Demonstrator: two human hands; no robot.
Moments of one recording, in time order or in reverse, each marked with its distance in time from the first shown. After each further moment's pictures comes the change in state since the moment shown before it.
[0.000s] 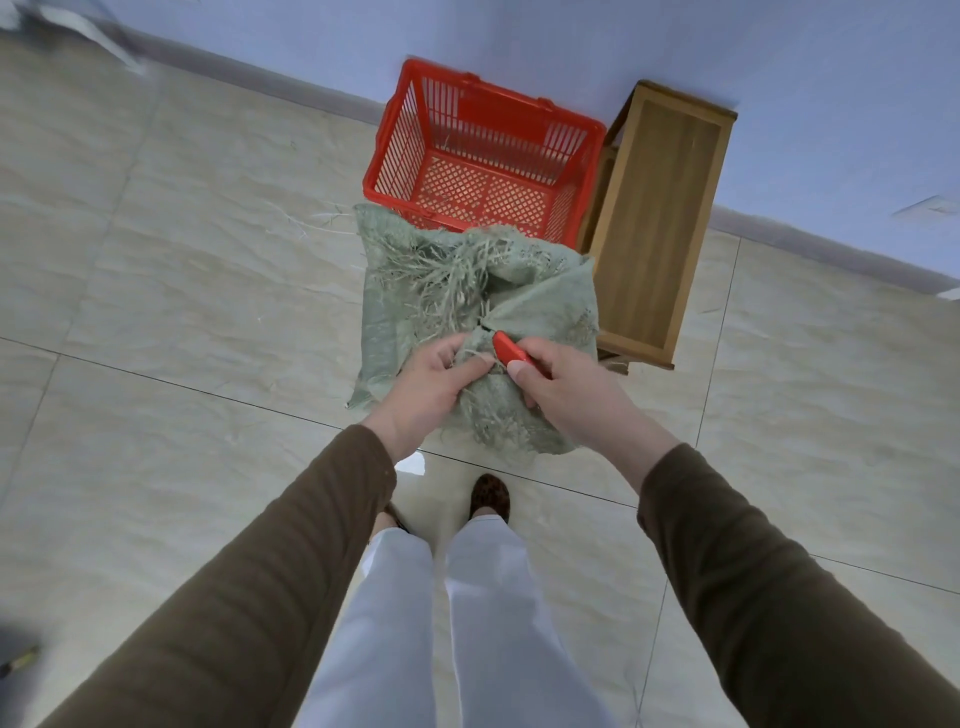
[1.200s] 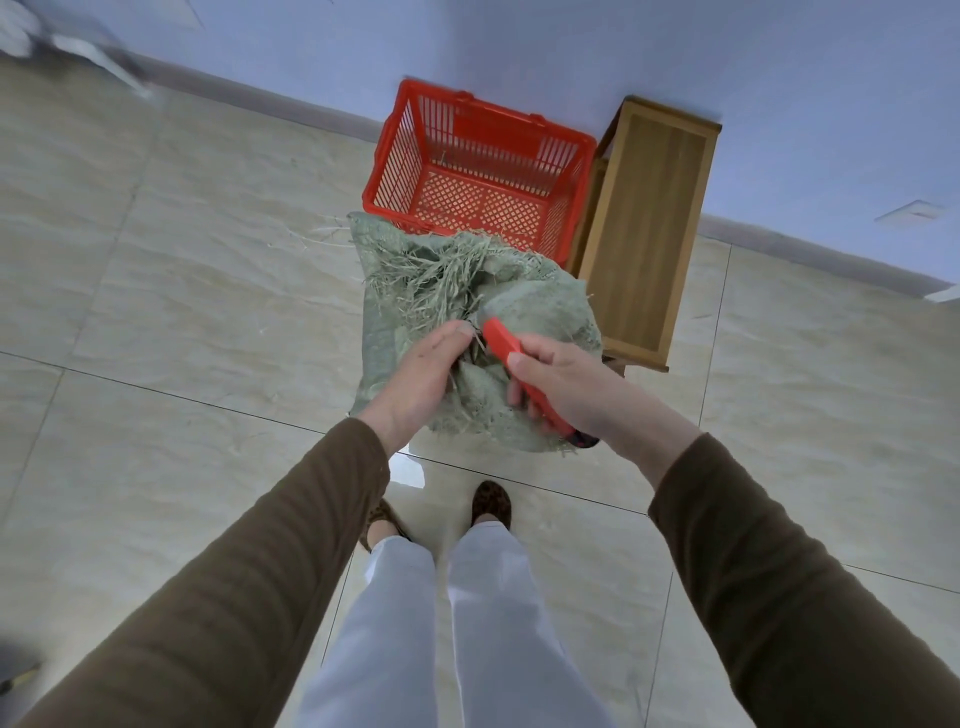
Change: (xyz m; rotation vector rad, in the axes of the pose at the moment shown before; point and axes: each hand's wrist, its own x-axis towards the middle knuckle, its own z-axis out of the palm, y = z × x) left_hand -0.012 0.029 0.008 0.124 0.090 0.078; right_hand -0.020 -0.022 -0.018 0.361 -0.166 0.114
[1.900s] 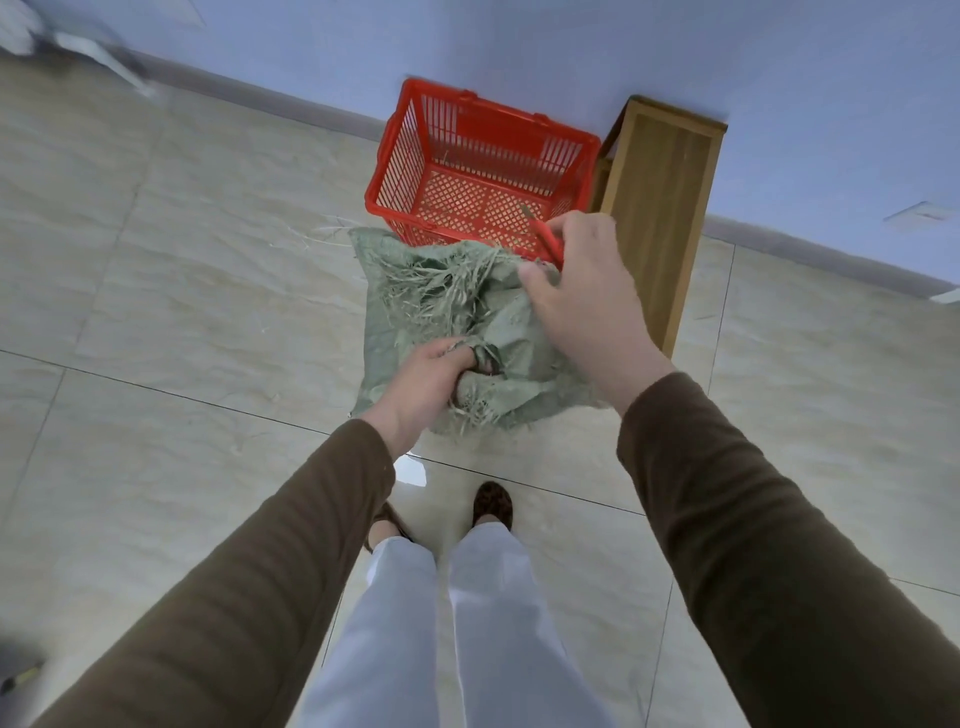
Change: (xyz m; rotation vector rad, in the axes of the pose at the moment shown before) left_hand 0.004 -0.002 -0.002 -0.025 0.041 -0.178; right_hand 0.040 -0.037 -0.020 -0.424 0.618 -0.275
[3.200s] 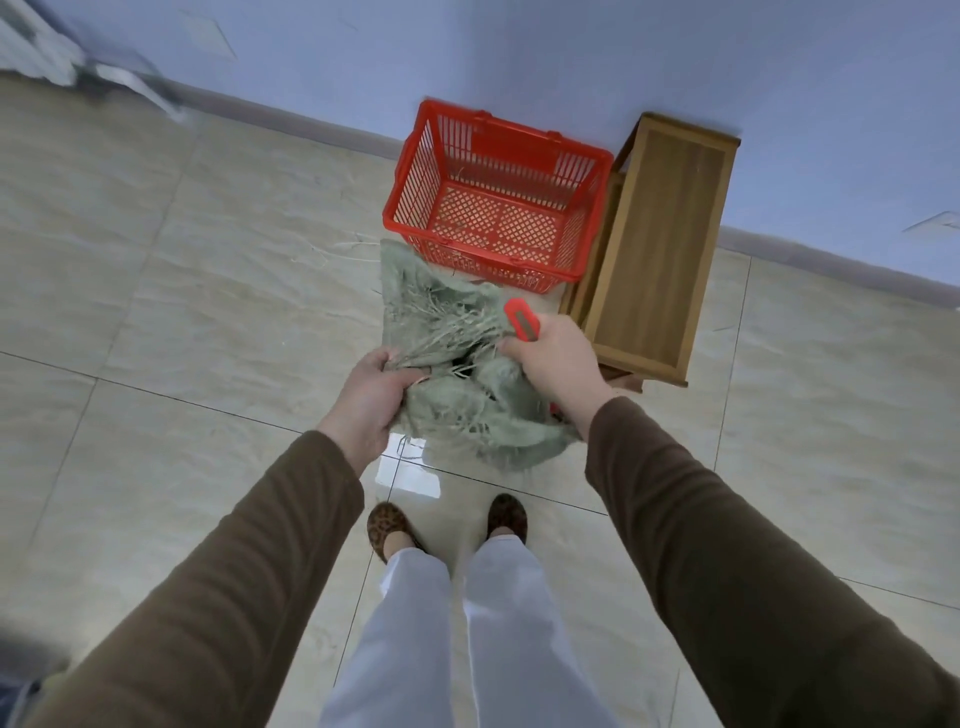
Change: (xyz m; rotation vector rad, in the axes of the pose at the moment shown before) left_hand -0.004 0.000 -0.050 -0.215 0.288 -0.148; right_hand 0.000 0.019 0.058 0.259 -0.265 0.307
